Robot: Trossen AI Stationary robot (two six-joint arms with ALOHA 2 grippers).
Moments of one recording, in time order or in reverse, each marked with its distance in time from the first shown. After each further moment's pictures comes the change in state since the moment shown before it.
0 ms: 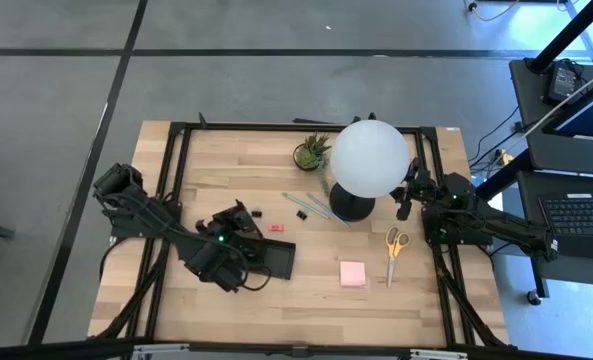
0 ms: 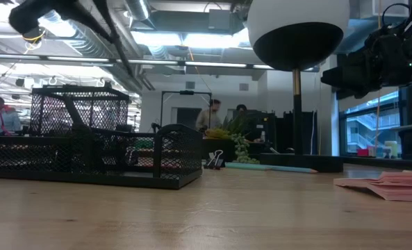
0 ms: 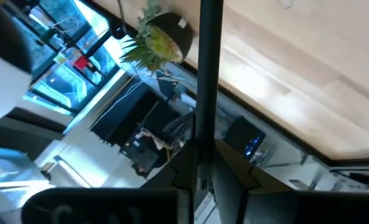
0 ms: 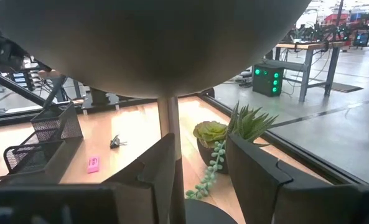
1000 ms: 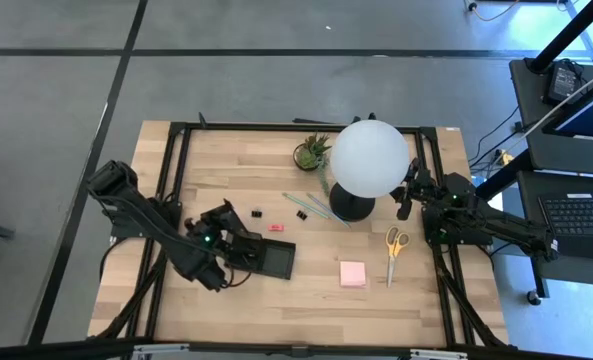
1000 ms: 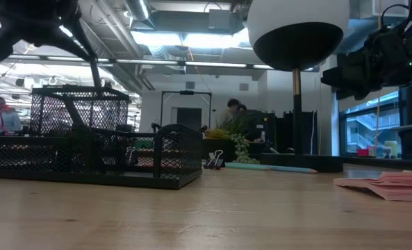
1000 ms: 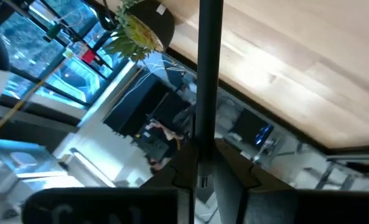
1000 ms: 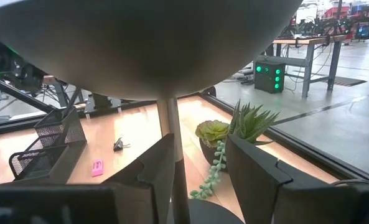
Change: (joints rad) left arm -0.073 -0.056 -0.245 0.001 -0.038 -0.130; right arm 0.000 0.000 0.000 0.000 0.000 0.040
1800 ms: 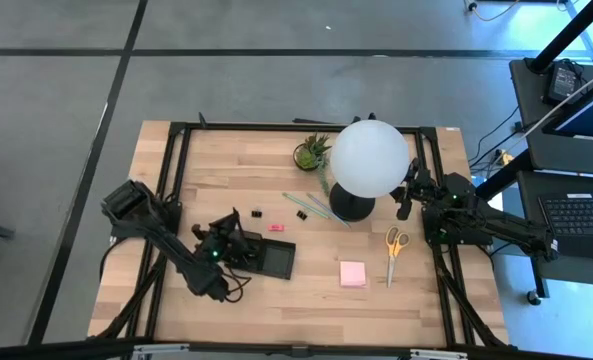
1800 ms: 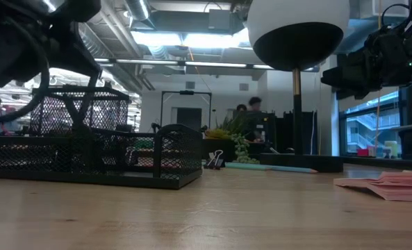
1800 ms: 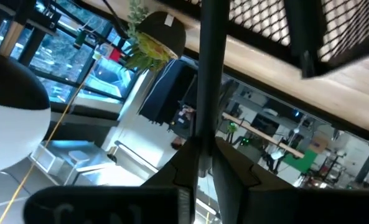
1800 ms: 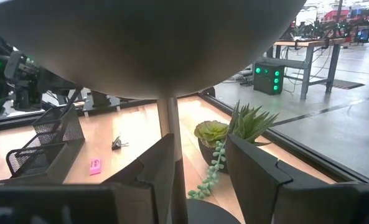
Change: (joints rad) left arm -0.047 0.232 -0.003 0.000 -0.089 -0.059; right arm 0.000 0.000 0.000 0.000 0.000 -0.020
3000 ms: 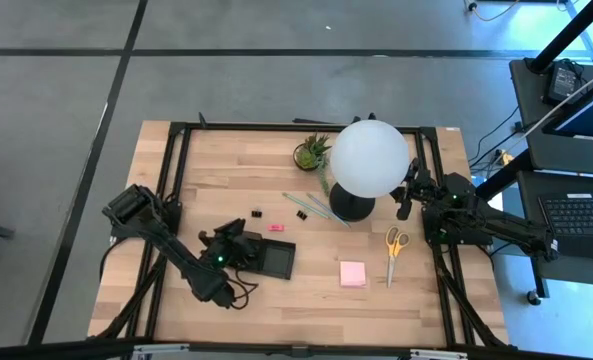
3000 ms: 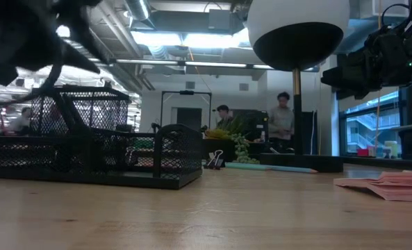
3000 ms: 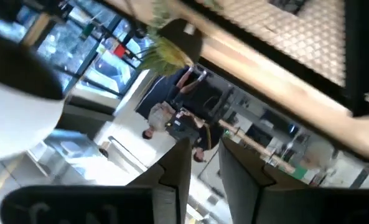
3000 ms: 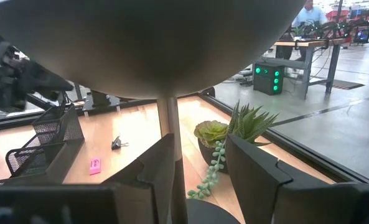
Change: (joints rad) left arm -0.002 0.041 0.114 0.001 -0.015 -0.084; right arm 0.000 0.000 0.000 0.000 0.000 -0.002
